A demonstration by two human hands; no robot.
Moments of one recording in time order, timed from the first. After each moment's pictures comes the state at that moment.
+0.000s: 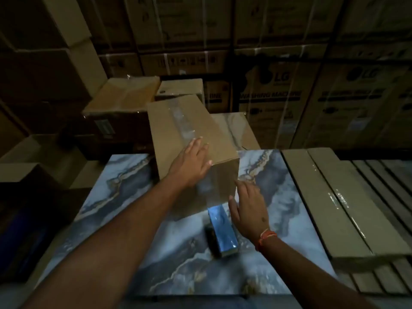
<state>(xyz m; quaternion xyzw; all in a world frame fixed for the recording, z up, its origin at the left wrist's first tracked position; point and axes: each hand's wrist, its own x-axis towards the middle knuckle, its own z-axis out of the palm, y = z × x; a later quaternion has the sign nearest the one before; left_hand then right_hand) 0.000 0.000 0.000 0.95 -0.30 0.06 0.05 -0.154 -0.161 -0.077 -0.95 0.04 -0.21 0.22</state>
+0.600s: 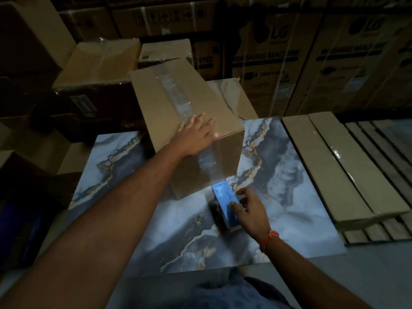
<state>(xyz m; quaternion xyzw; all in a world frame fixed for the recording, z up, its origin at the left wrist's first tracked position) 0.040 -0.003 -0.010 0.94 -0.33 -0.10 0.07 -0.183 -0.136 -0.160 -0.86 0.22 -0.05 0.46</state>
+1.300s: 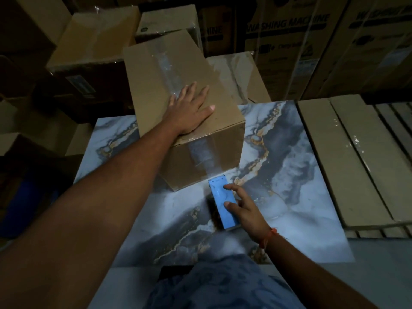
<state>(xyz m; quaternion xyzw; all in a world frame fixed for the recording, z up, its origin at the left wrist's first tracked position) 0.103 -0.026 -0.027 0.96 -0.26 -0.06 0.08 -0.172 -0.152 -0.174 -0.64 0.15 0.10 0.75</state>
